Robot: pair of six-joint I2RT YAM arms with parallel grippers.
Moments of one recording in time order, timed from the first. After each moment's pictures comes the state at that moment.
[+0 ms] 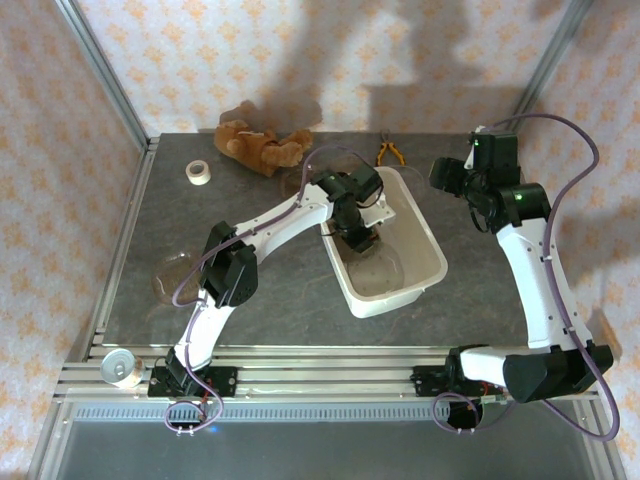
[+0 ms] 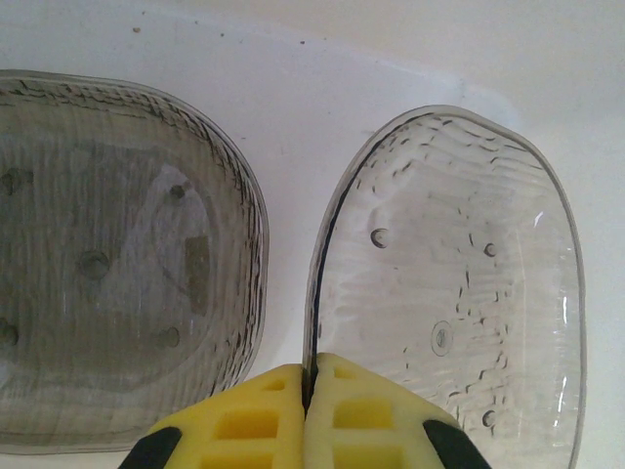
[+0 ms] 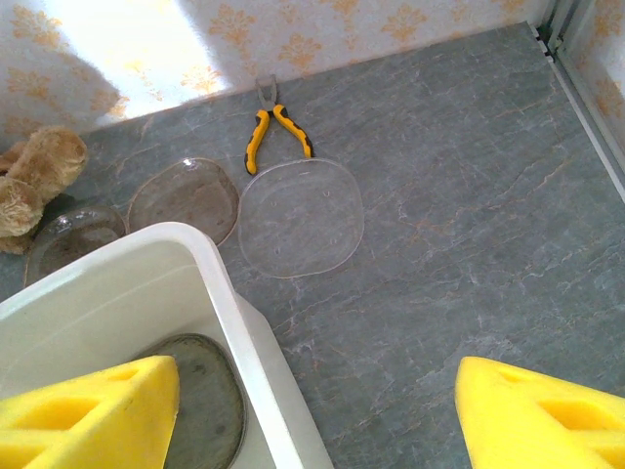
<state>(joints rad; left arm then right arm) -0.75 2.20 2.08 -1.16 0.30 0.18 0.13 1.24 1.47 -0.91 0.08 0.31</state>
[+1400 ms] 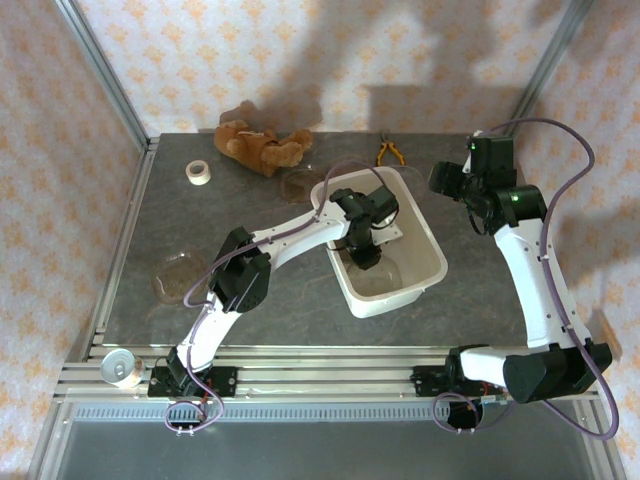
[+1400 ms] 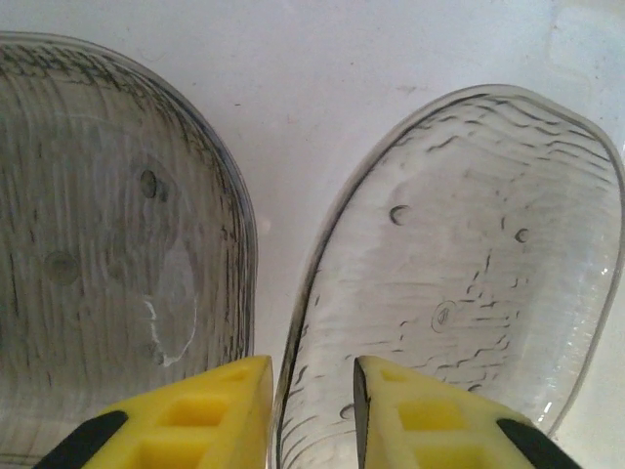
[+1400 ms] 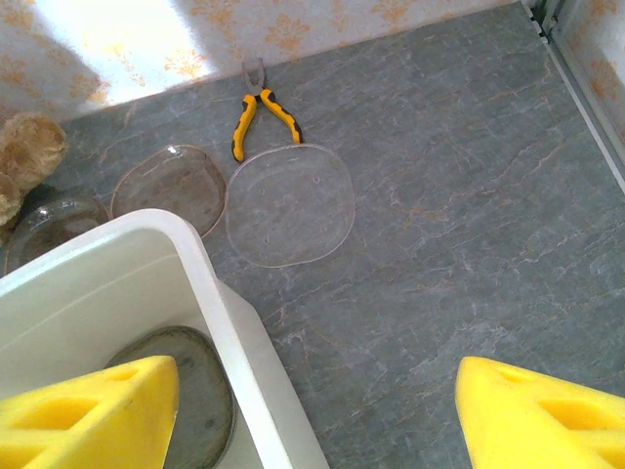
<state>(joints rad) -0.84 2.24 2.04 -1.13 0.10 0.16 0.13 1.24 1.43 -0.90 0.09 0.32</state>
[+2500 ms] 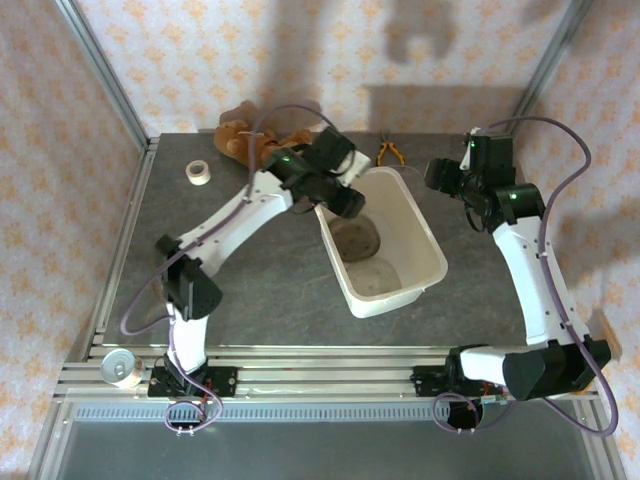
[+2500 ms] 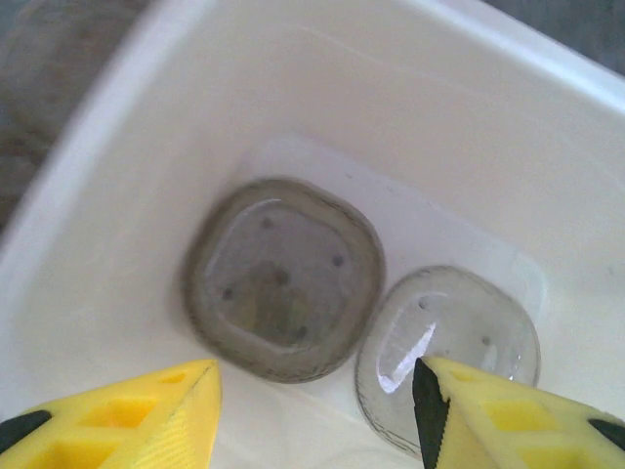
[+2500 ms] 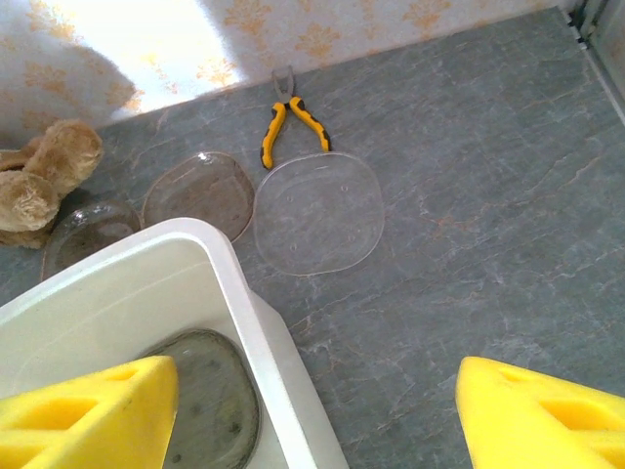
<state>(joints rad) -0.66 1.91 2.02 -1.05 0.08 -0.10 0.13 1.26 1.43 -0.86 0.03 0.33</state>
